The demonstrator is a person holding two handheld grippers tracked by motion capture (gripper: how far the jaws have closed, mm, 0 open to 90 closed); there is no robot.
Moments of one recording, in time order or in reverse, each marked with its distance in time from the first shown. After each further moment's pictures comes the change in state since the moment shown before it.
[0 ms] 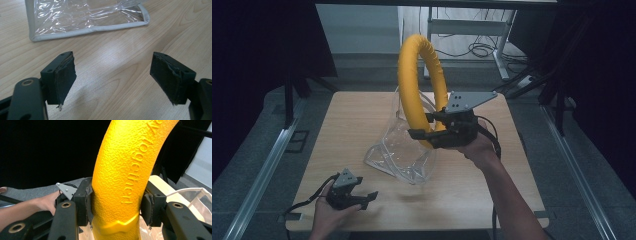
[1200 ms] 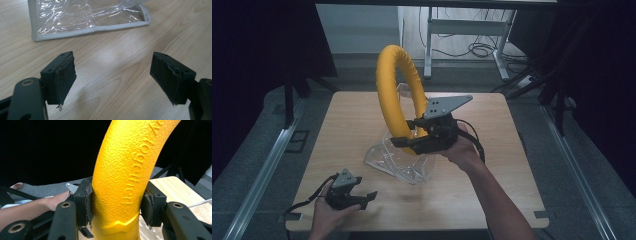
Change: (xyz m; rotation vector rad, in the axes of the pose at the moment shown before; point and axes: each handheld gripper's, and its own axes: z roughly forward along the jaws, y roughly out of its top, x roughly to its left) left arm 0.001 -0.001 -0.001 0.000 0.005 0.000; right arm 0.009 -0.002 0.038 0.022 0.102 0.007
